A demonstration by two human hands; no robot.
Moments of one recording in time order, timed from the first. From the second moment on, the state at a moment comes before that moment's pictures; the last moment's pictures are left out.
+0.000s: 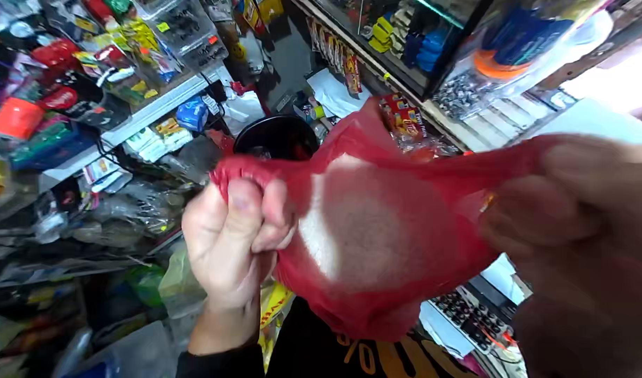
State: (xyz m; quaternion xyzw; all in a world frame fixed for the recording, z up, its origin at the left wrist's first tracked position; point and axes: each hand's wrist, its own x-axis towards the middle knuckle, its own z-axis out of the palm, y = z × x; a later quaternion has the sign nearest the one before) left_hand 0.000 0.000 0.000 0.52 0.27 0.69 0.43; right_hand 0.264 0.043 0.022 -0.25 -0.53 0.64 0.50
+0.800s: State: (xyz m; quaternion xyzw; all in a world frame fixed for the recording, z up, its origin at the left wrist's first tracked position) left_hand -0.190 0.083 -0.279 0.21 0.70 0.43 0.53; right_hand 0.033 0.186 -0.278 -0.63 -0.39 0.63 0.24
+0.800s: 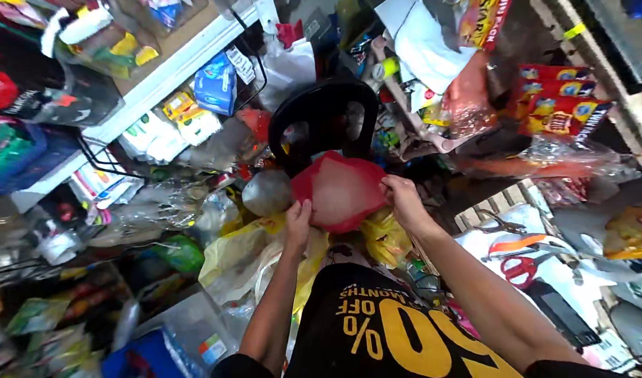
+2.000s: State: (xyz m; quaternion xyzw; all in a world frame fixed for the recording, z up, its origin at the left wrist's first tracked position) left_hand -0.198 0.114 -0.374 0.15 0.70 0.36 0.60; right_hand 0.063 0.218 -0.368 -0.64 -0.35 0.67 0.16
